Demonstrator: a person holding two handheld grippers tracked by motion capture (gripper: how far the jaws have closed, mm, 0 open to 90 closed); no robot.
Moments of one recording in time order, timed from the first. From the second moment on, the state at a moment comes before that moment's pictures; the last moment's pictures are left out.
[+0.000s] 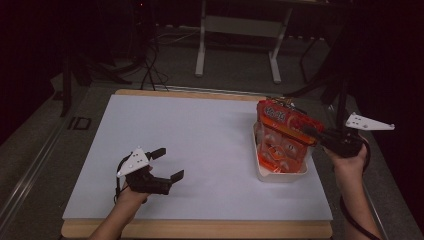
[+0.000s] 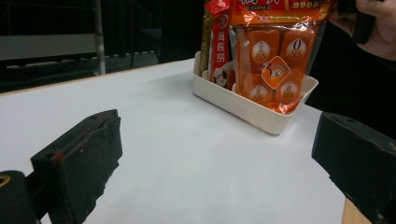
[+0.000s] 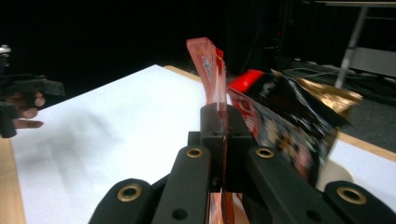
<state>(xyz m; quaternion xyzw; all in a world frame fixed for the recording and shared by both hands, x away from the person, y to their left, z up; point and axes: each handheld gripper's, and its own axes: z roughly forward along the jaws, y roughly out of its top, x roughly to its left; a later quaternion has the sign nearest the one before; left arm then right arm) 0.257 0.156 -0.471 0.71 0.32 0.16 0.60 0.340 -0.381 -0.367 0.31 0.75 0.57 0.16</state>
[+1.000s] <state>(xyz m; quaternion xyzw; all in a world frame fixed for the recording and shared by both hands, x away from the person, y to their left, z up) 0.252 0.152 -0.480 0.72 0.31 0.15 0.60 0.315 -0.363 -0.331 0.30 0.72 0.60 0.20</state>
